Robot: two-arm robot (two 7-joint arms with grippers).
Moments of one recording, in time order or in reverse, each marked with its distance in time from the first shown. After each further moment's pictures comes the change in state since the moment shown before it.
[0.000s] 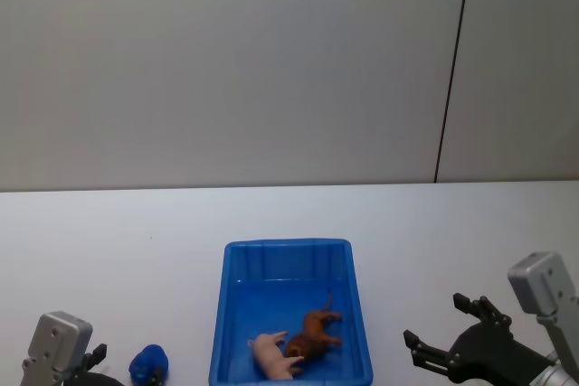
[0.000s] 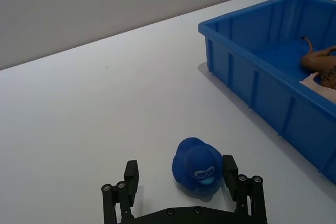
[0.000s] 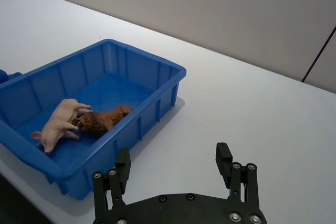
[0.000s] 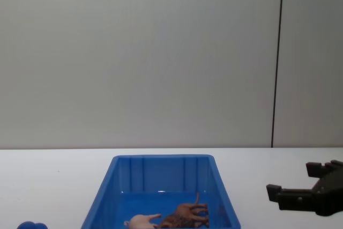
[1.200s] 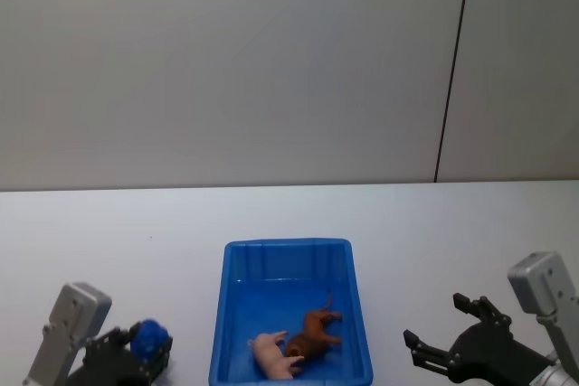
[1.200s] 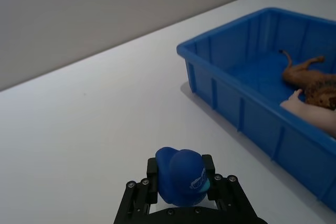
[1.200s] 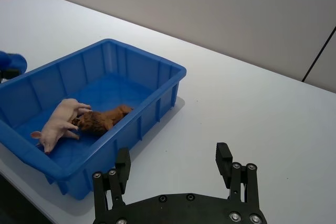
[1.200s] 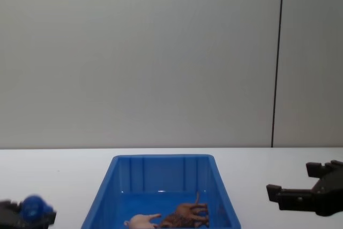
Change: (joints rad) left arm -0.116 -0.049 -0.015 0.108 0.078 0.010 -0.190; right arm 0.000 0.000 0.000 0.000 0.000 0.000 0.000
